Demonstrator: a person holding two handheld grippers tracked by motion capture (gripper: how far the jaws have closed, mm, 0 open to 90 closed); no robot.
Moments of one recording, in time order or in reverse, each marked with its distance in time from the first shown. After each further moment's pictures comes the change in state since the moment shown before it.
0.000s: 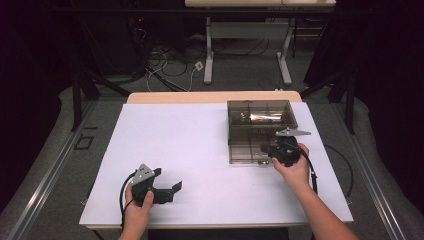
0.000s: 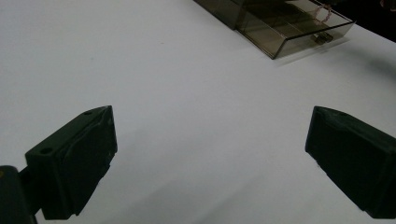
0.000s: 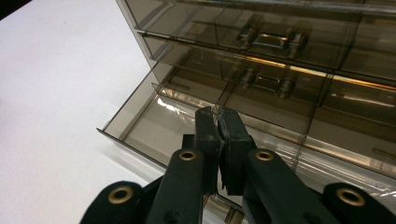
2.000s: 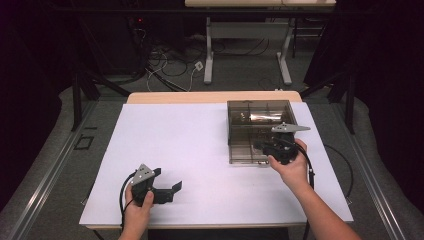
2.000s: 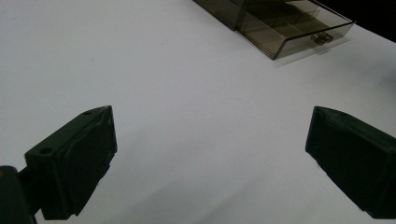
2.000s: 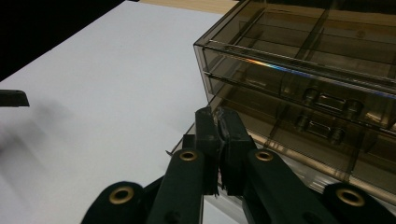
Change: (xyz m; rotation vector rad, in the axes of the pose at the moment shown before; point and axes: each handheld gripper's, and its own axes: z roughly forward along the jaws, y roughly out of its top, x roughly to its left) left arm 0.000 0.000 0.000 -0.003 0.000 -0.001; right arm 0.034 0.027 -0.025 -0.045 0.089 -0.040
